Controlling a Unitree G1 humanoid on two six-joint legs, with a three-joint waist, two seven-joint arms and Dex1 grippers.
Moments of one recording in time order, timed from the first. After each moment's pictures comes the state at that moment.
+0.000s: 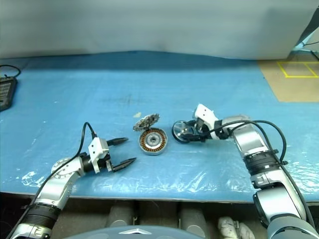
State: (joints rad) left arm -0.05 0.46 -0.05 0.15 -0.25 -0.18 -1.02; right arm -0.55 -0.63 0.22 0.27 0.11 0.35 1.18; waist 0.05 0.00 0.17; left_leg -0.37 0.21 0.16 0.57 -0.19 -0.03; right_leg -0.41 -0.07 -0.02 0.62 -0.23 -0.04
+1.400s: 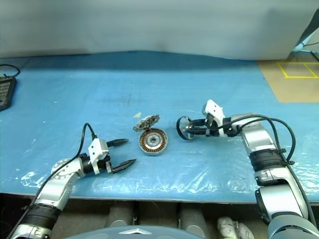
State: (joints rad) left arm -0.04 0.46 -0.05 0.15 -0.26 -0.18 -1.05; right arm -0.58 -0.64 0.13 0.39 0.20 0.28 1.30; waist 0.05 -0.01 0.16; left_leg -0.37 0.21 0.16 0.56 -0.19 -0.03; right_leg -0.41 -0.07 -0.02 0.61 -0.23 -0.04
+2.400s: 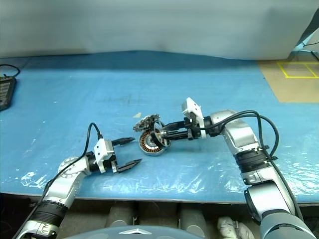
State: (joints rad) left arm -0.08 0.41 -0.08 0.19 -0.24 -0.27 -1.05; right arm -0.61 -0.54 0.22 0.14 0.36 0.47 1.38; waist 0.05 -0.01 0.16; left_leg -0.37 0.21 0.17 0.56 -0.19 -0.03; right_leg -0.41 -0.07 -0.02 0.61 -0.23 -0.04
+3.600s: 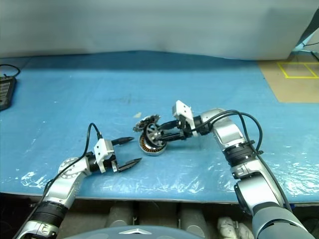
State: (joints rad) left arm -0.07 0.41 -0.08 0.19 -0.24 -0.28 -1.02; right arm -0.67 -0.47 0.29 0.30 0.22 0.34 1.37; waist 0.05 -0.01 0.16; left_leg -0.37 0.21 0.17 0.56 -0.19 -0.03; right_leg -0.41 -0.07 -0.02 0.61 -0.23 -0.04
